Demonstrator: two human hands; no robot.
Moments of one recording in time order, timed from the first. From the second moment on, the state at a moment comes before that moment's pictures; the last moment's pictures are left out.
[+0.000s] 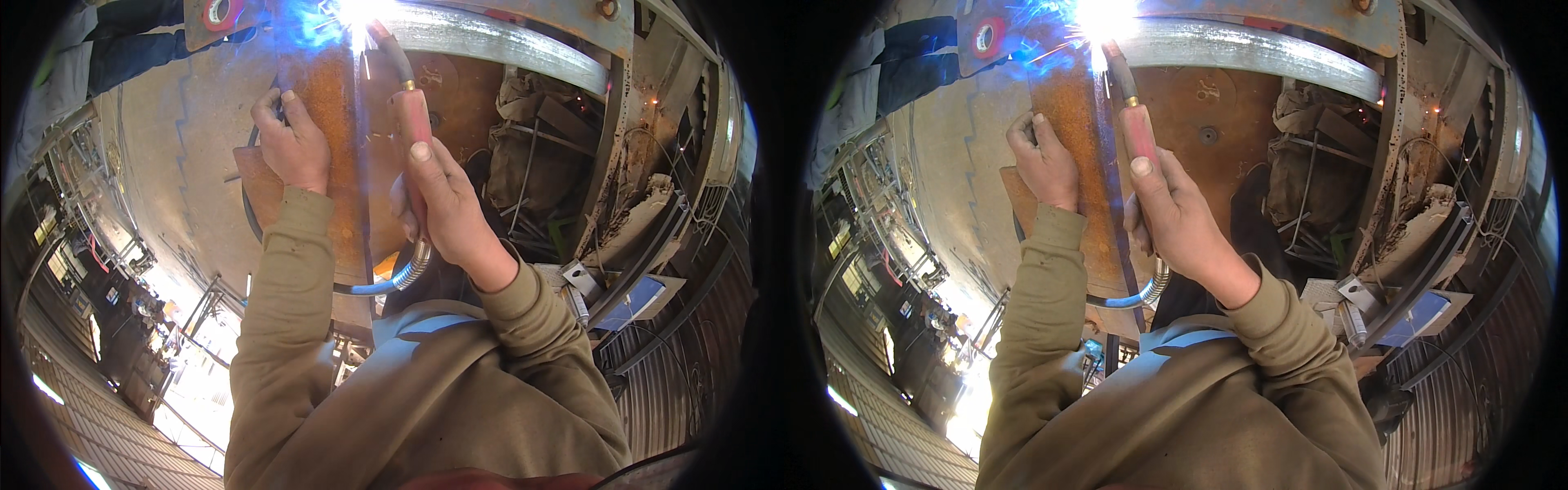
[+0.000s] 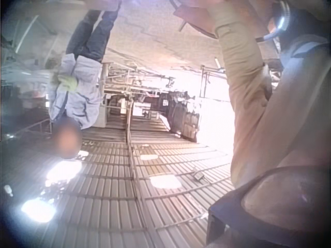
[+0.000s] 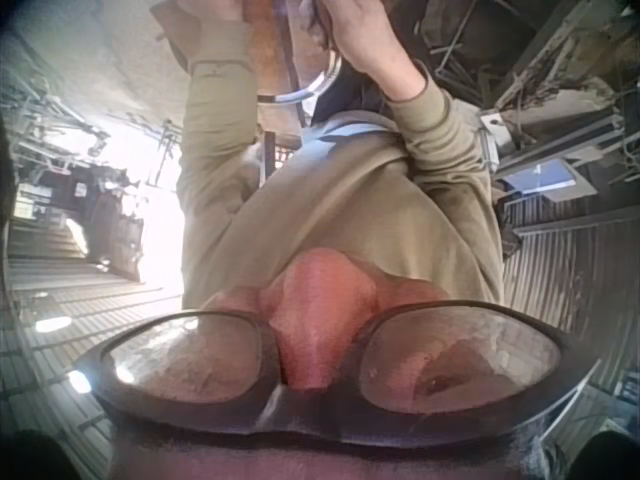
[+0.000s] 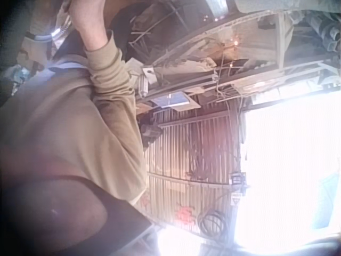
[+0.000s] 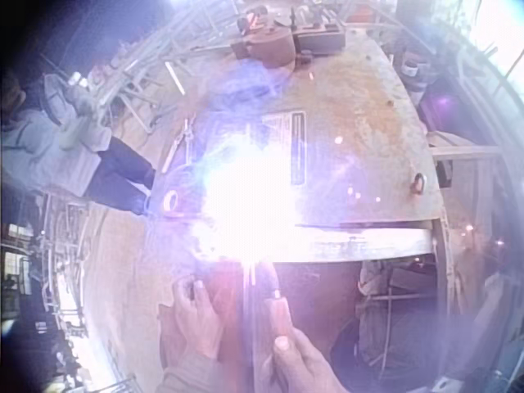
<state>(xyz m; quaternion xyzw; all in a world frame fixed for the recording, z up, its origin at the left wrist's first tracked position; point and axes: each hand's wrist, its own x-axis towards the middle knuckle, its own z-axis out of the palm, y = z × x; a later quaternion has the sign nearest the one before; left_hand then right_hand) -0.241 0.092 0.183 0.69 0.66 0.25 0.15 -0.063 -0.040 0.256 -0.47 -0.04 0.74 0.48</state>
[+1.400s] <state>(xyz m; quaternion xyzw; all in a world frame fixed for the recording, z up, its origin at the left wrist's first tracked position) -0.239 0.091 0.186 0.67 0.68 0.25 0.17 -0.067 -0.047 0.256 -0.48 -0.02 0.74 0.47</state>
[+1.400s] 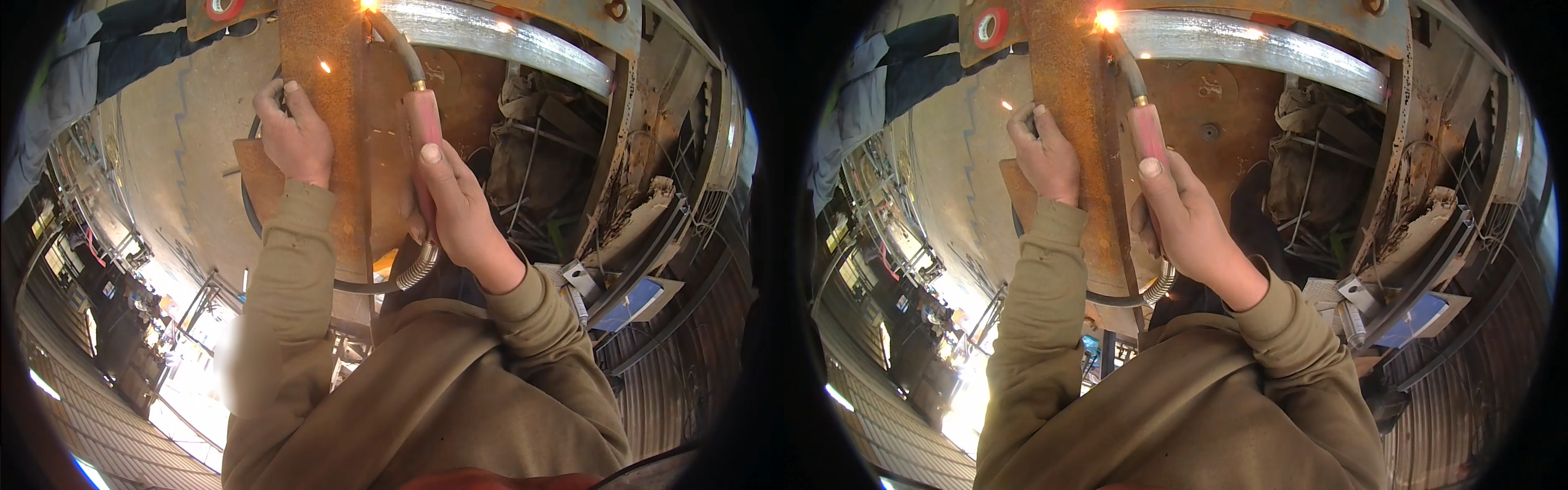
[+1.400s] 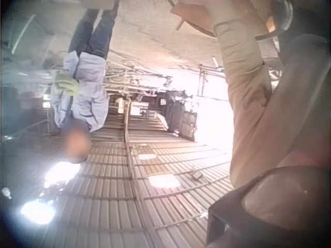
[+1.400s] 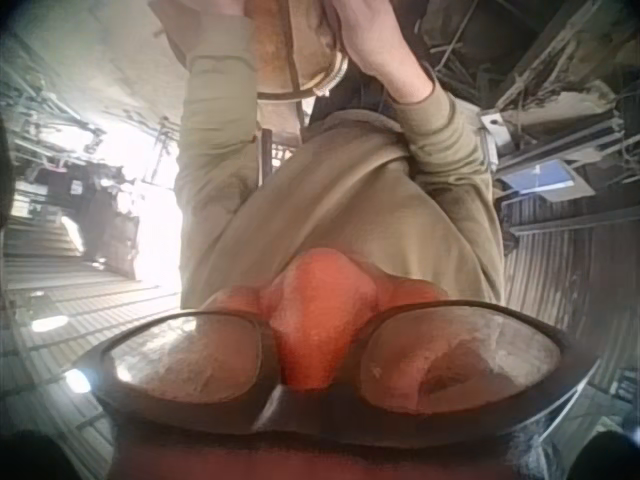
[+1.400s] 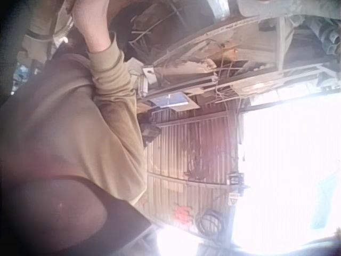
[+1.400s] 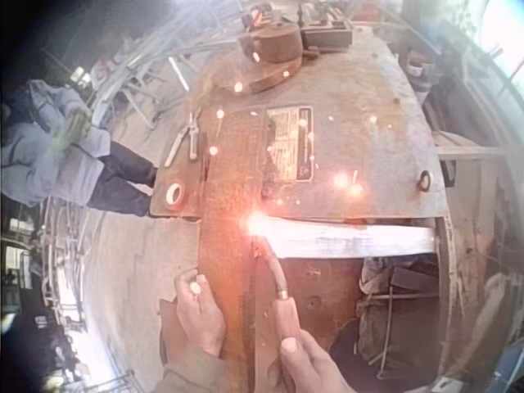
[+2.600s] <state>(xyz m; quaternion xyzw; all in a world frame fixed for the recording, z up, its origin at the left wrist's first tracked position) -0.241 0.091 0.183 0.68 0.67 0.25 0.16 -0.069 -0.043 0.255 -0.49 -0.04 0.73 0.46</state>
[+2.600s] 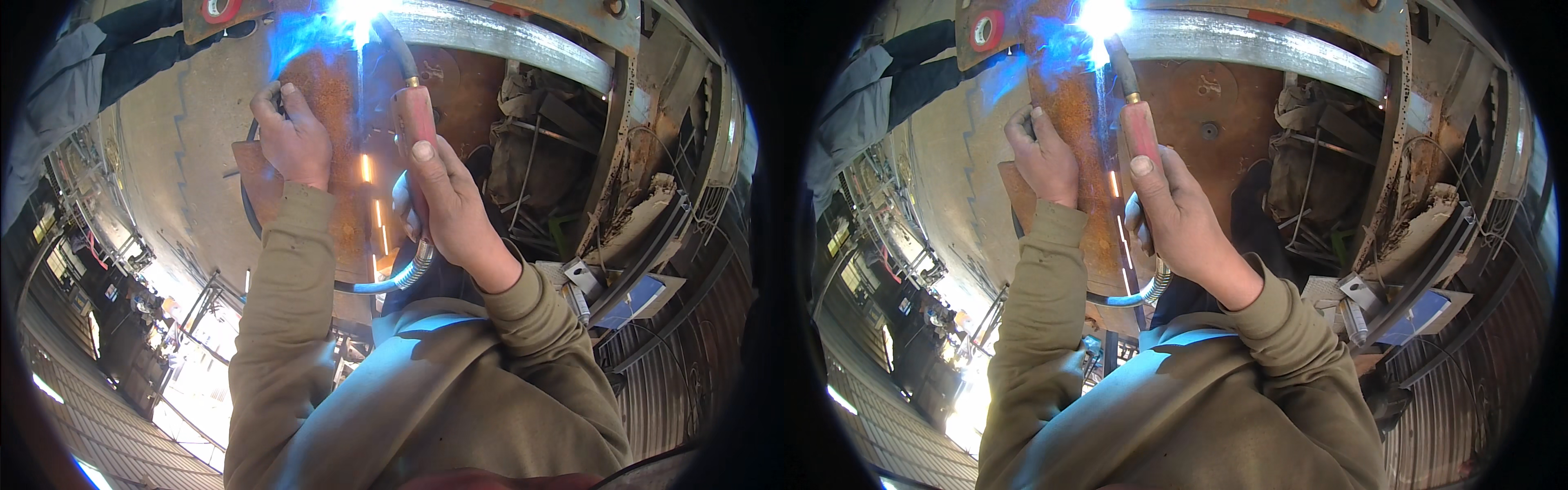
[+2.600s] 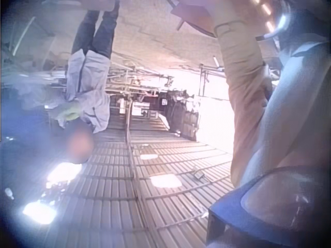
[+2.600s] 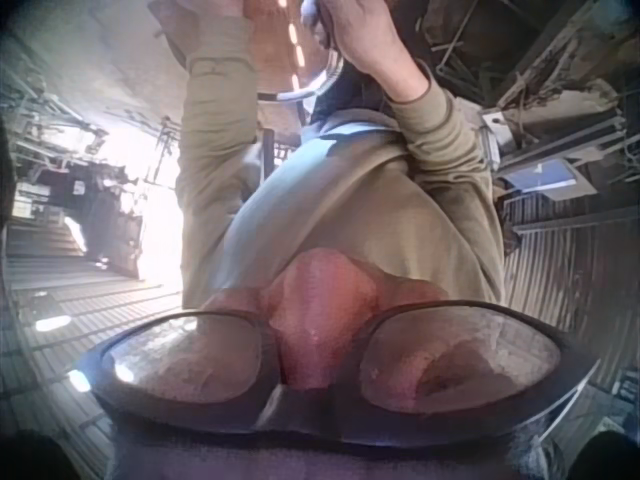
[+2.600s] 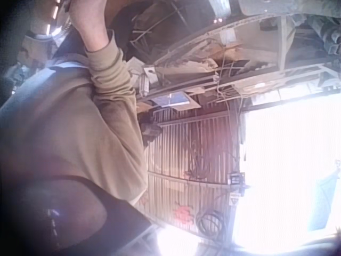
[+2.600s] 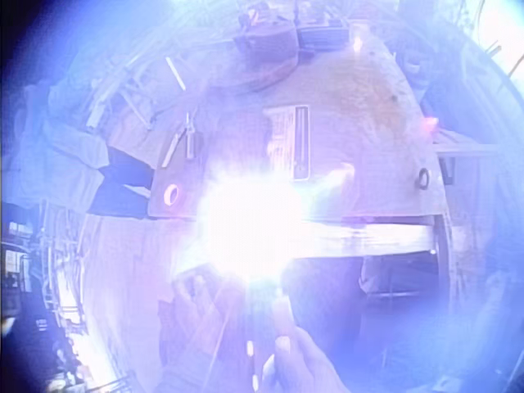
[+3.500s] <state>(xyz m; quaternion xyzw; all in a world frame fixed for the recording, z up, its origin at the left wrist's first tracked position) -0.235 0.090 0.198 0.65 0.71 0.21 0.20 -0.067 -0.045 0.257 -0.47 -0.02 0.75 0.47</state>
